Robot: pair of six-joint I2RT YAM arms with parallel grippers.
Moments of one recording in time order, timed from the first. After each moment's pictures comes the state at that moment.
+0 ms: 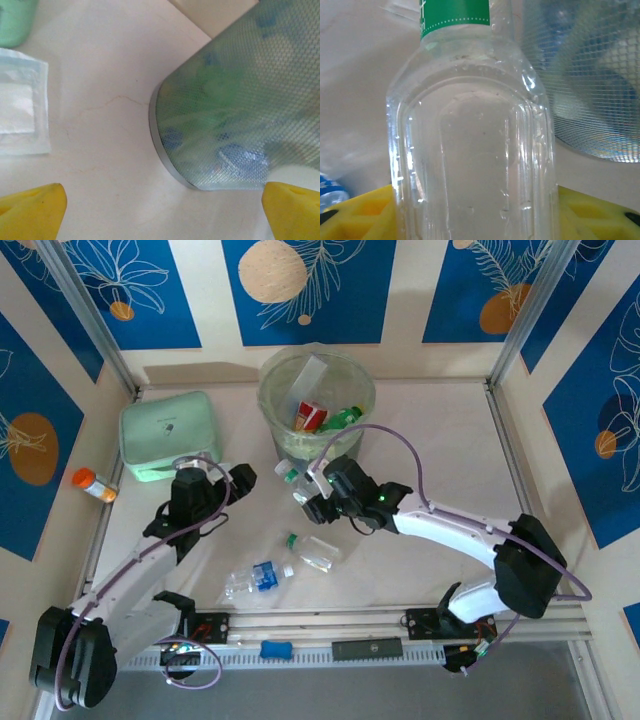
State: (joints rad) left arm -0.30 0.97 0.51 -0.02 0.09 -0.80; right arm 0.89 1.40 0.96 -0.35 0.01 0.12
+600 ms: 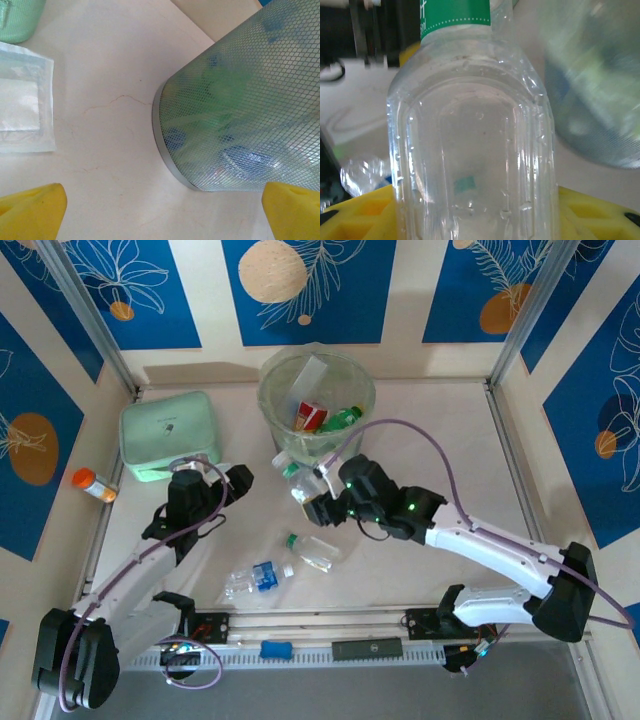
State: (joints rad) left arm -0.27 0.96 0.48 0.01 0.13 -0.81; right arm 0.92 1.20 1.06 -0.47 0.00 0.23
